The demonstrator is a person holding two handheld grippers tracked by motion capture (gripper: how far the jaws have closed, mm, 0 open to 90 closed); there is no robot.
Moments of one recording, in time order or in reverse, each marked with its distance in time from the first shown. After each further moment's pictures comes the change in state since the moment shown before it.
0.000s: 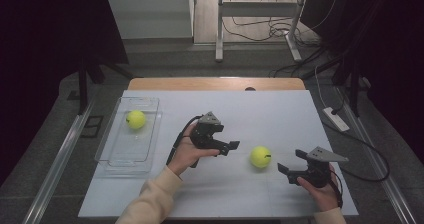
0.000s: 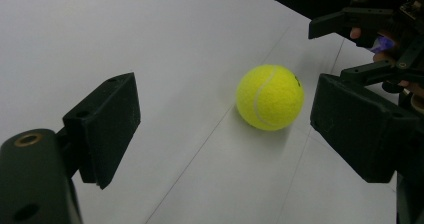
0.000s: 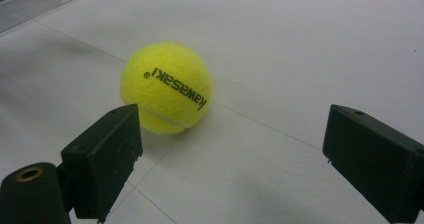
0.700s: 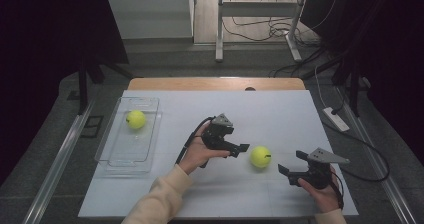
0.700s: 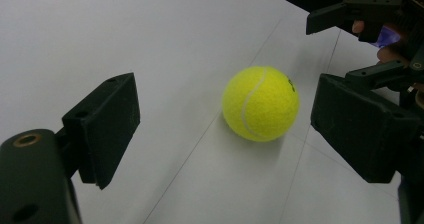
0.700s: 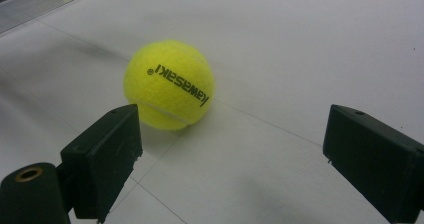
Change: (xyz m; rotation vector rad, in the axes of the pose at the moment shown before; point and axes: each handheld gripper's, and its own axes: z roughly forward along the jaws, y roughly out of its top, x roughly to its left) left arm -0.009 0.007 0.030 0.041 -0.033 0.023; right arm 0.001 -0.002 -0.003 -0.003 0.001 -0.002
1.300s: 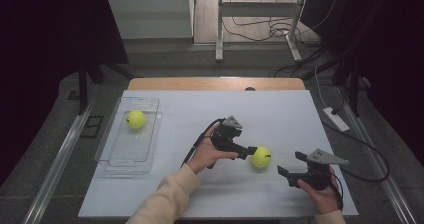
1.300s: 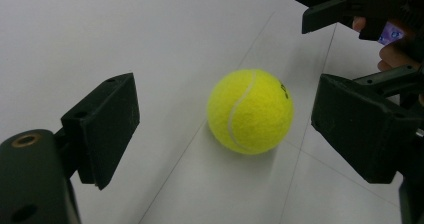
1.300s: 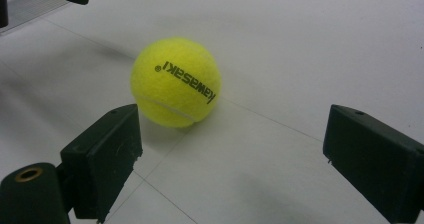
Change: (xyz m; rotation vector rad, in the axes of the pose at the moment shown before) left arm -0.009 0.007 0.024 0.031 -0.028 0.019; right arm 0.003 -0.001 0.000 0.003 0.008 -0.004
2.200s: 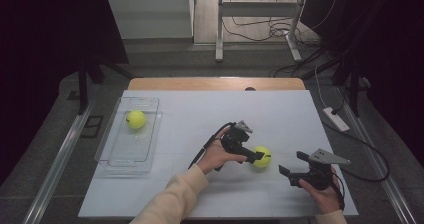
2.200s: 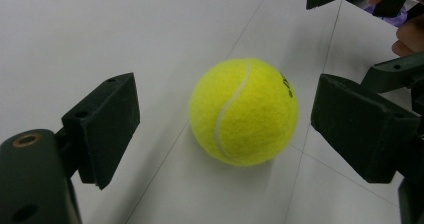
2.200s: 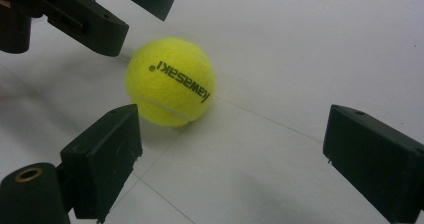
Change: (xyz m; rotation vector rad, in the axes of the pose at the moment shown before) left arm -0.004 0.001 0.033 0.070 -0.027 0.004; right arm -0.004 -0.001 -0.002 -0.004 -0.003 0.010
